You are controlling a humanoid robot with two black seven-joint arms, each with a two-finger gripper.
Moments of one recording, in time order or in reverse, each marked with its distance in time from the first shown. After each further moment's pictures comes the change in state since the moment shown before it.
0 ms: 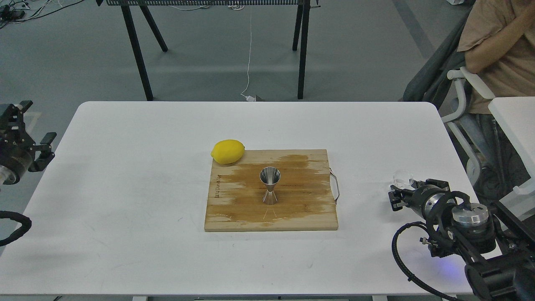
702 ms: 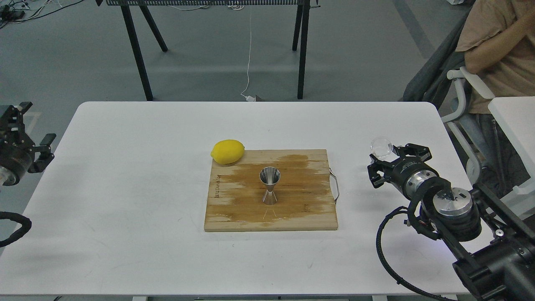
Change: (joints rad) left arm 0.001 -0.003 0.000 0.008 0.000 0.000 0.000; right arm 0.047 0.026 -0.071 0.263 -0.205 0.000 0.035
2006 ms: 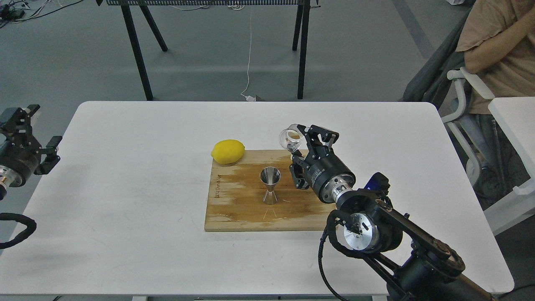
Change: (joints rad) left arm 0.000 -0.014 0.019 0.000 0.002 0.000 0.000; right arm 0.088 0.206 -0.350 0.095 -0.658 0.000 0.000
